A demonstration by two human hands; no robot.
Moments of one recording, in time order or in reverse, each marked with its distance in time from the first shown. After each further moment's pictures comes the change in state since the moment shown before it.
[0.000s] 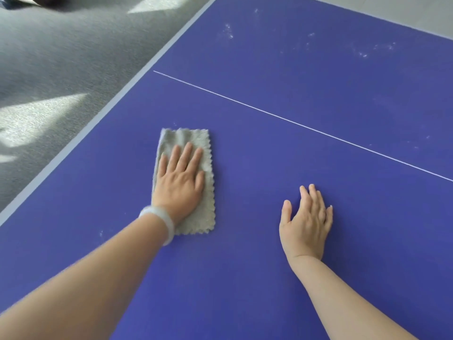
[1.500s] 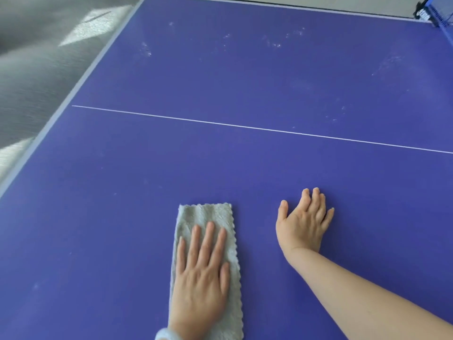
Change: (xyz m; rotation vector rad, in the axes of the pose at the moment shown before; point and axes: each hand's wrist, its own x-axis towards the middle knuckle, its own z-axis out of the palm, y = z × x) left_hand -0.153 0.147 0.032 -0.053 -0.128 0.327; right_hand 0.018 0.105 -0.034 -0.081 -0.062 0.343
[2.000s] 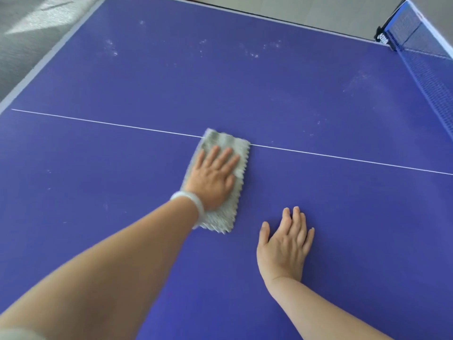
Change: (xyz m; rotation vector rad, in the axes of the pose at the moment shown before) left_hand 0.265 0.020 -0.013 0.147 -0.077 0.274; right_hand 0.002 0.002 0.007 -0.054 0.079 0.017
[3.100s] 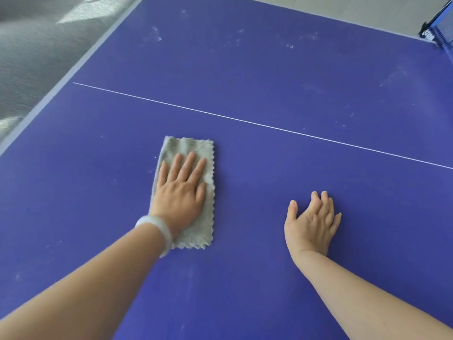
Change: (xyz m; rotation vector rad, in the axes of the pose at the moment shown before) left_hand -0.153 -0.060 0.005 -0.036 0.073 -0.345; right_hand 0.002 0.002 -0.002 0.094 -0.008 0.002
